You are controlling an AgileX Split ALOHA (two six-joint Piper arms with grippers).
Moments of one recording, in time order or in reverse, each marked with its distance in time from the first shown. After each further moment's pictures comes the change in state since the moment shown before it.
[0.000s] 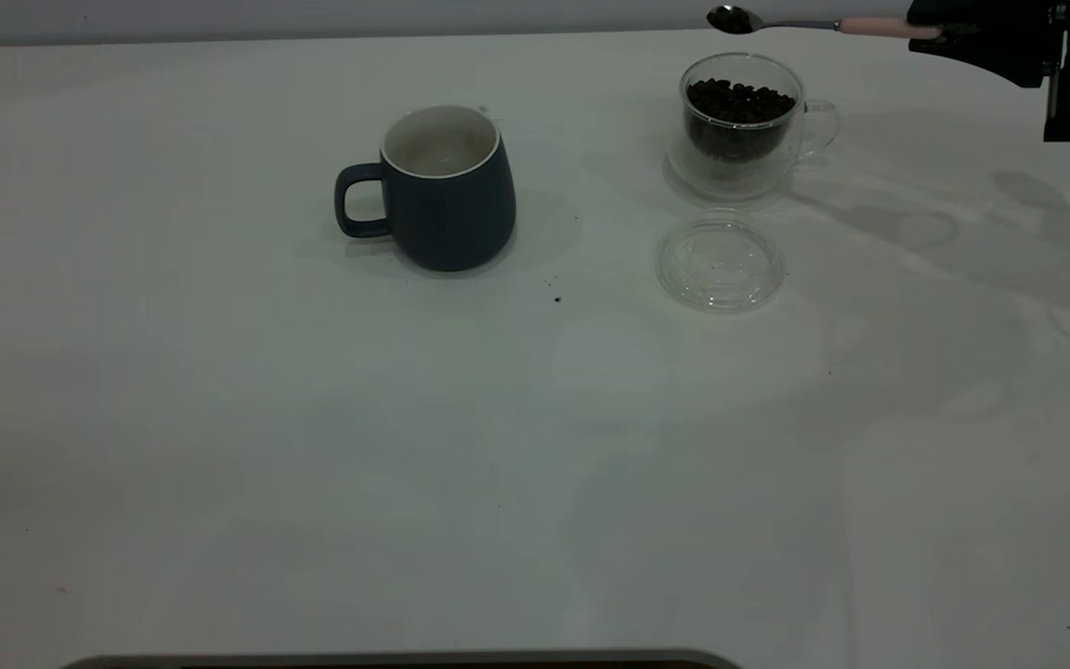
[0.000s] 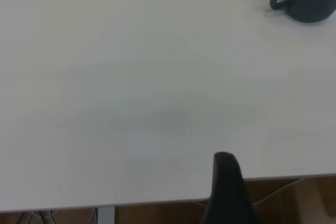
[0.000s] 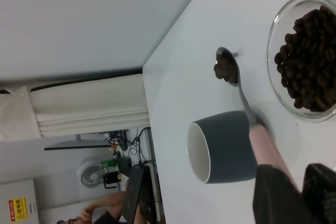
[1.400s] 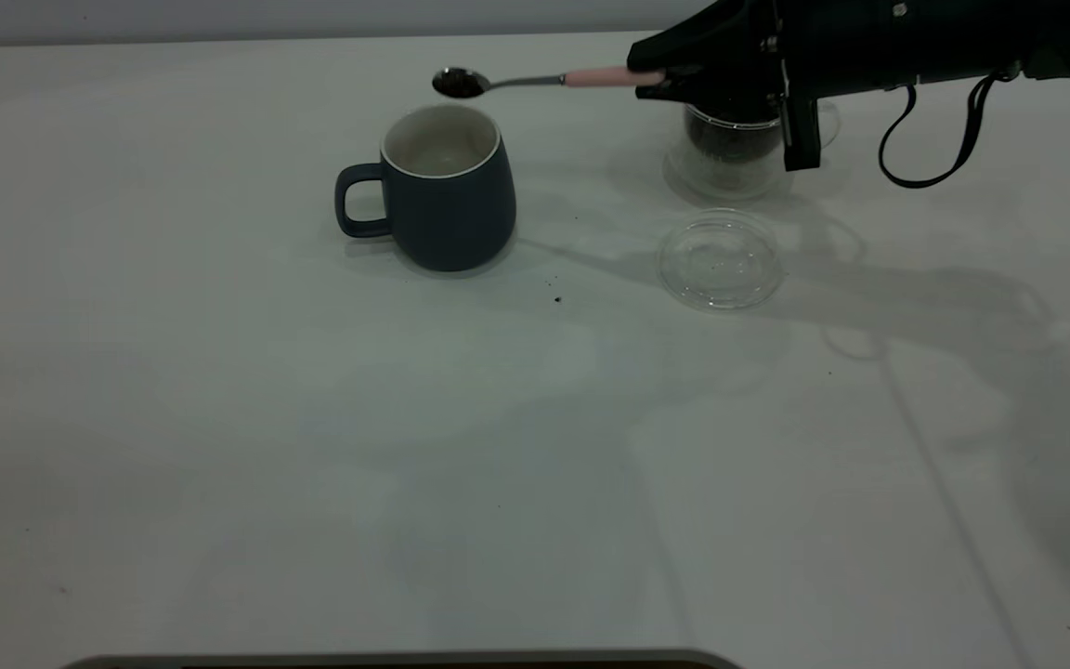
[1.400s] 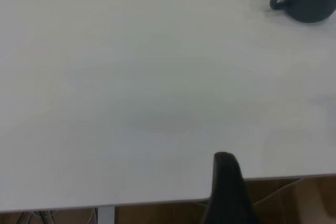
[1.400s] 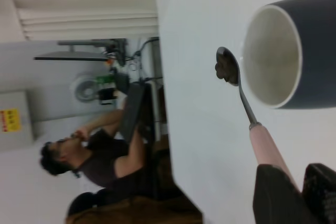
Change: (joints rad) left arm 0.000 0.000 0.000 0.000 0.000 0.000; right arm 0.397 0.000 0.000 0.119 -0.082 -0.010
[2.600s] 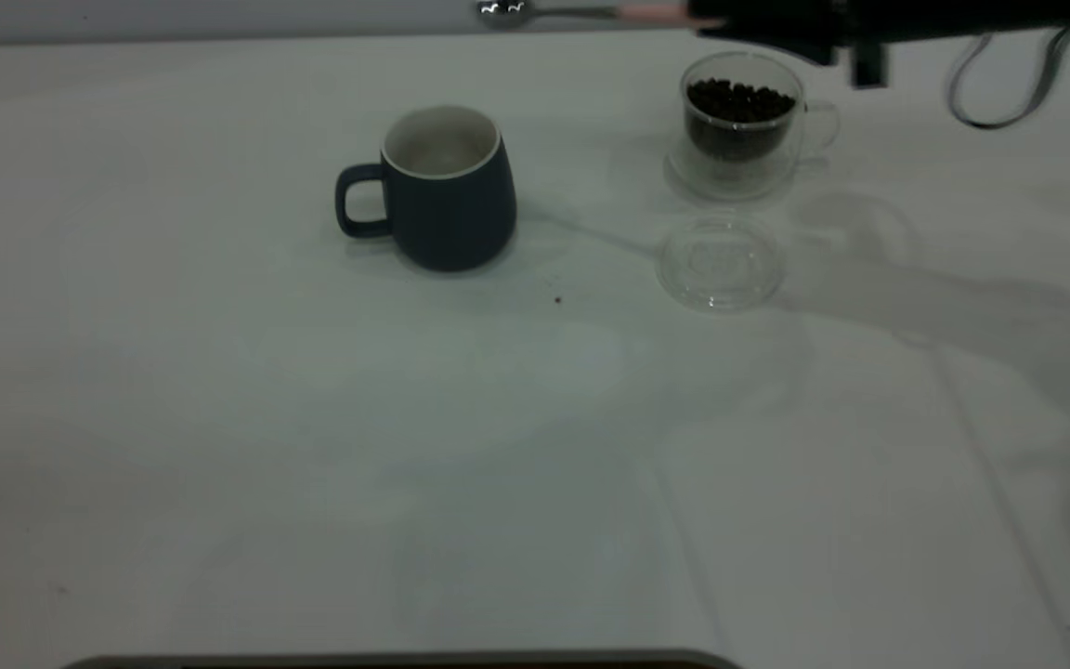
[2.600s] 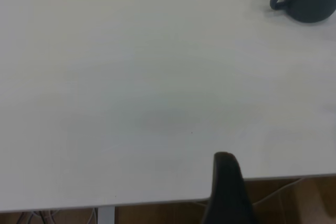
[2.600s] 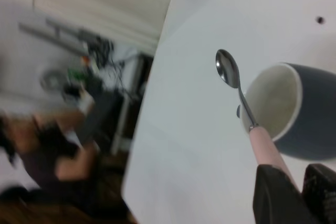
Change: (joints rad) left arm 0.000 0.000 0.000 0.000 0.000 0.000; right arm -0.119 -0.125 0.131 0.013 0.042 -0.318
